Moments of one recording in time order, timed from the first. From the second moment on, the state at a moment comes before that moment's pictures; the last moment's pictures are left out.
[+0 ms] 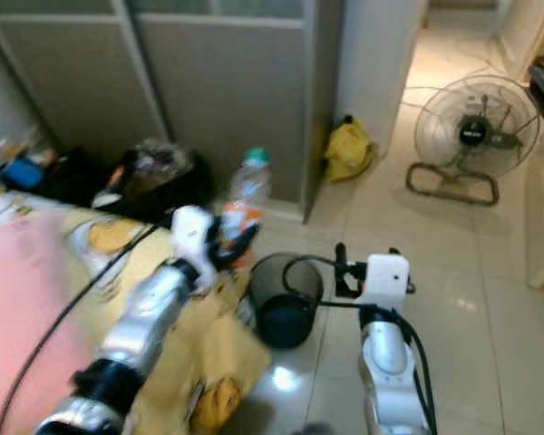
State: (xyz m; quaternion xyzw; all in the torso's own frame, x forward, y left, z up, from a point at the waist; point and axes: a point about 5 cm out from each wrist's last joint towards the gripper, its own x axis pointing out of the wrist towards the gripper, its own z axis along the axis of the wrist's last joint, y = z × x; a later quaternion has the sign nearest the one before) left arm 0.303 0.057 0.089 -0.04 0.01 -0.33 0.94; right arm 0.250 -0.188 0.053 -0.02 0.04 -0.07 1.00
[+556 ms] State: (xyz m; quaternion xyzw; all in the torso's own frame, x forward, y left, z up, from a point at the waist) left arm 0.301 0.022 0.095 -0.04 0.01 -0.40 0.91; right arm 0.243 -0.178 0.045 -0.01 0.04 -0.07 1.00
